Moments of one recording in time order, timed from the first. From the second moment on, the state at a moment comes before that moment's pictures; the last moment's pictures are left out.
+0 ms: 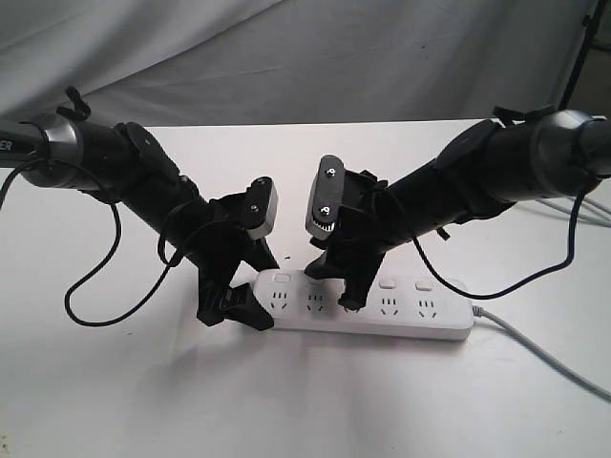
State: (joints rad) left arm -0.49 2.19 -1.35 -0.82 0.91 1.81; right arm 0.28 2.03 -1.19 1.07 0.54 -1.94
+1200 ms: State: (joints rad) left arm -0.49 2.19 -1.35 -0.82 0.91 1.81; right arm 0.28 2.06 -1.19 1.09 0.51 -1.96
